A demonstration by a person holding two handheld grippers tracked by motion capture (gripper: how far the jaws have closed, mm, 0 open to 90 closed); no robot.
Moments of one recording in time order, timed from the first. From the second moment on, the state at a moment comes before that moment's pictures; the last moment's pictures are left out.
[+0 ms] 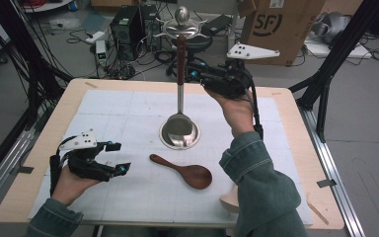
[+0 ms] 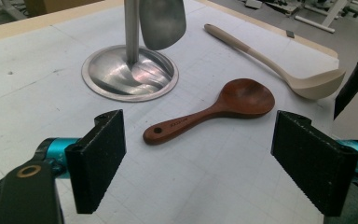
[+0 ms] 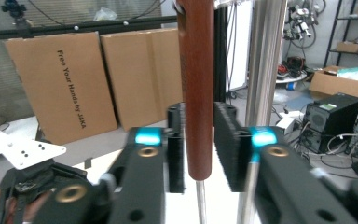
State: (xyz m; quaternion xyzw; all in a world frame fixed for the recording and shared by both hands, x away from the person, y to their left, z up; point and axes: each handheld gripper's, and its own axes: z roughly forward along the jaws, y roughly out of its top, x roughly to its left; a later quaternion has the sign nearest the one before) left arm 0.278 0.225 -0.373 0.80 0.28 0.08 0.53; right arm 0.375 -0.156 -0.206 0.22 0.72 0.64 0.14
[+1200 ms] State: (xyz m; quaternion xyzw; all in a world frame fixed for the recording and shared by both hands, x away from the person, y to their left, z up) left arm 0.278 0.225 -0.373 0.80 0.28 0.09 0.53; right arm 0.387 -0.151 -0.169 0.20 0.72 0.65 0.16
